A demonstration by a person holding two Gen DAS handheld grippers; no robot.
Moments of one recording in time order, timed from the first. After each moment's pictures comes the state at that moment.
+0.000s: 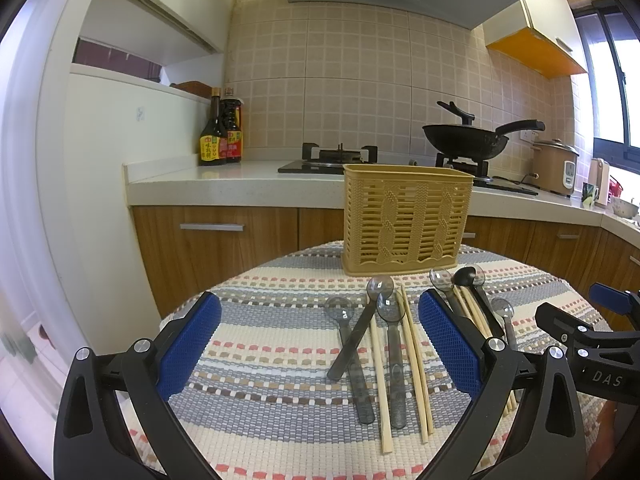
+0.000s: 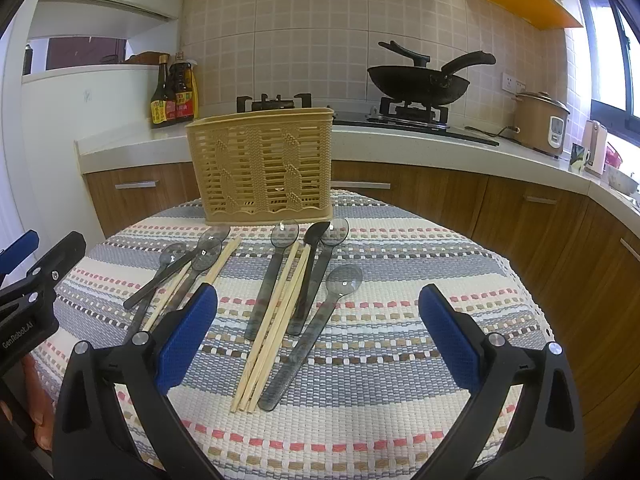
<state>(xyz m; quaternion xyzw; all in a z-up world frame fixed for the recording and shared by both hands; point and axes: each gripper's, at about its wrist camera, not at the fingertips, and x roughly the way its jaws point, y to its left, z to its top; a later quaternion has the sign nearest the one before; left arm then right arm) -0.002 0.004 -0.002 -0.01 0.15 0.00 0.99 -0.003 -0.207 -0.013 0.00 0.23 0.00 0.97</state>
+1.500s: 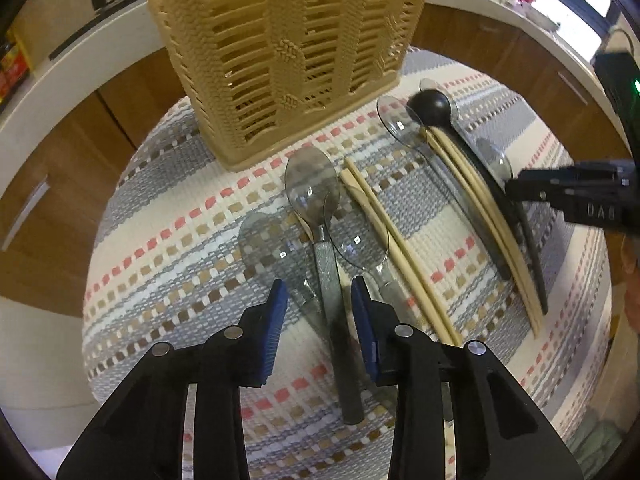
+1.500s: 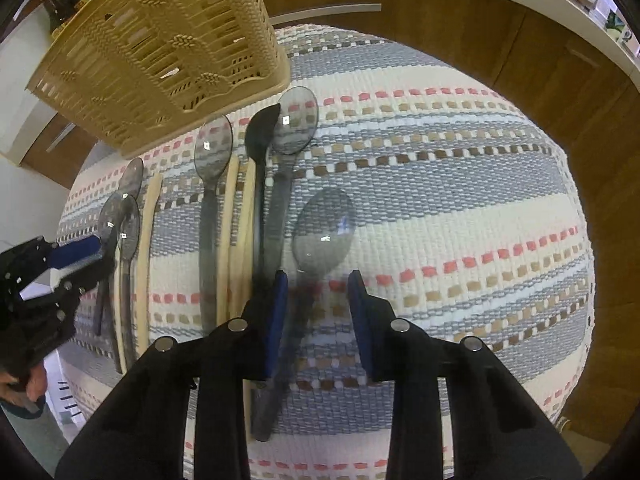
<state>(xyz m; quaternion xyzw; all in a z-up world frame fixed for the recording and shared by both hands) 0.194 -0.024 -0.041 0.17 0.52 -0.26 0.80 0.139 -0.234 -0.042 0.09 0.59 -0.03 0.80</state>
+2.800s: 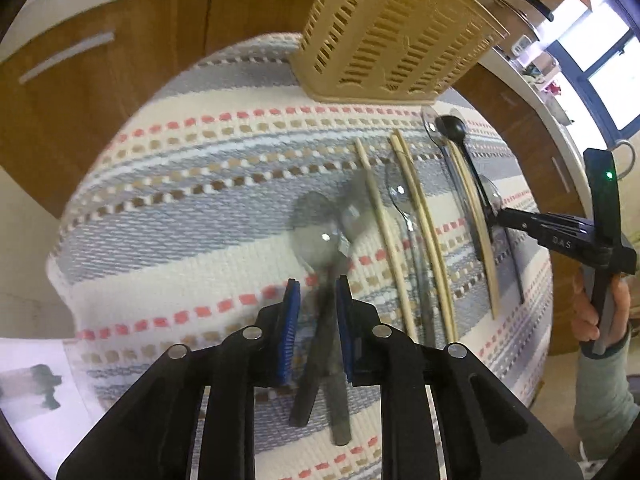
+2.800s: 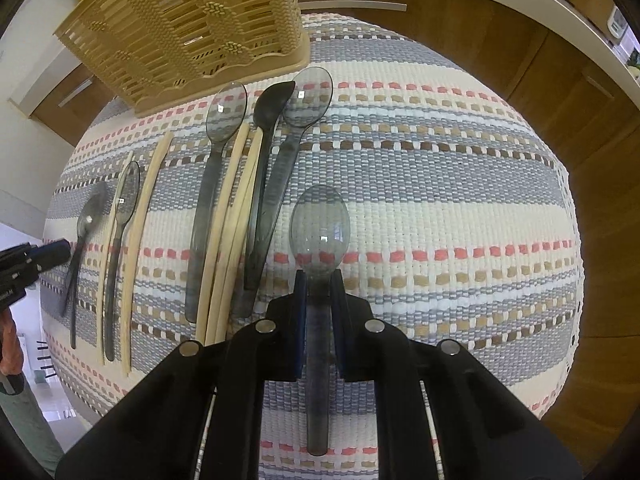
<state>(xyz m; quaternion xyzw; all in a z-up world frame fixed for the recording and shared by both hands) 0.167 0.070 -0.044 -0.04 0.56 -0.24 0.79 0.131 -0.227 -0.052 0.04 0.59 0.03 0.81</state>
